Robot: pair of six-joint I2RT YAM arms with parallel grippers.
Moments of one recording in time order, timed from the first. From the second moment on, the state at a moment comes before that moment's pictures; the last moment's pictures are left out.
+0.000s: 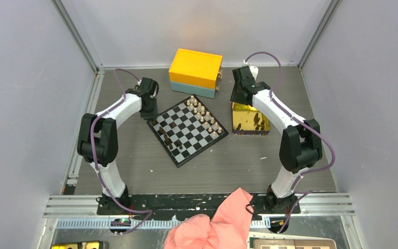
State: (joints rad) left arm -0.27 1.83 1.34 -0.65 -0.13 -0.34; right arm 0.35 1.73 1.42 -0.55 0.30 0.50
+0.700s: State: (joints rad) left arm -0.27 1.83 1.36 -0.66 -0.14 -0.35; right arm 0.34 1.73 1.42 -0.55 0.32 0.50
